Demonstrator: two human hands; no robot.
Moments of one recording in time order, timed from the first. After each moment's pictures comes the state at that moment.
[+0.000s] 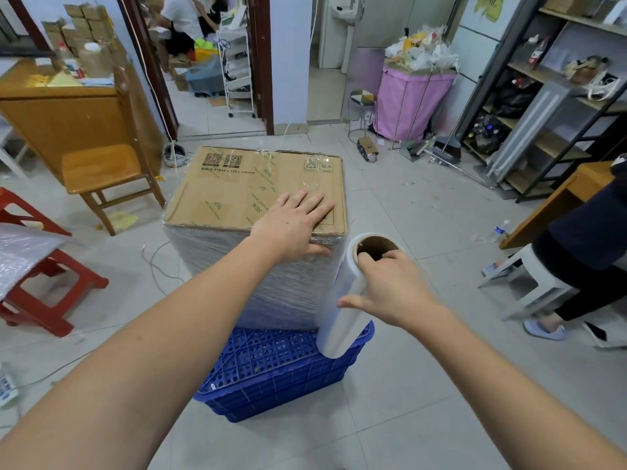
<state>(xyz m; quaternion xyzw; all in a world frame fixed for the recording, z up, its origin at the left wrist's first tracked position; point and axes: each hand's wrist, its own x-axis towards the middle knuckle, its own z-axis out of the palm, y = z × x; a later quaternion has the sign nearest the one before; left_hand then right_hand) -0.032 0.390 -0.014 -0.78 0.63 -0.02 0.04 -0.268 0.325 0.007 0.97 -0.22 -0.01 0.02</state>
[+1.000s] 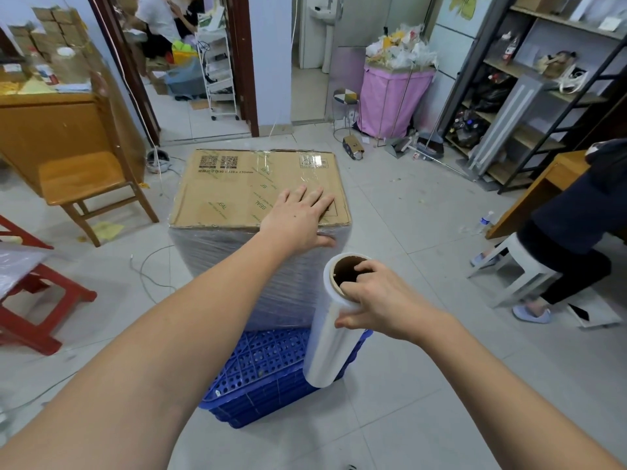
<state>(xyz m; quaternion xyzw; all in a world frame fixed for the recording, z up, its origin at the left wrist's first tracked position) -0.026 0.372 -0.017 -0.79 0.61 -0.03 0.01 -0.266 0.346 -0.012 1.00 -0.07 0.03 -0.06</state>
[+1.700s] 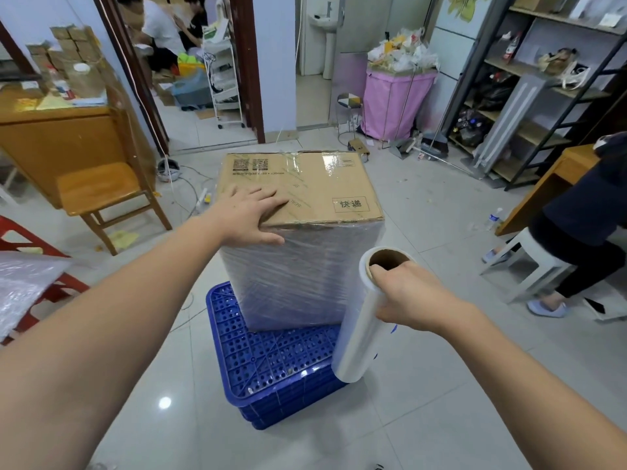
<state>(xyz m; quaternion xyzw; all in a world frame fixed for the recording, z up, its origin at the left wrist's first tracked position) 0.095 0.494 0.012 -0.77 0.63 0.03 0.02 -0.244 0.397 0.014 0.96 -0.26 -0.08 -0.02</state>
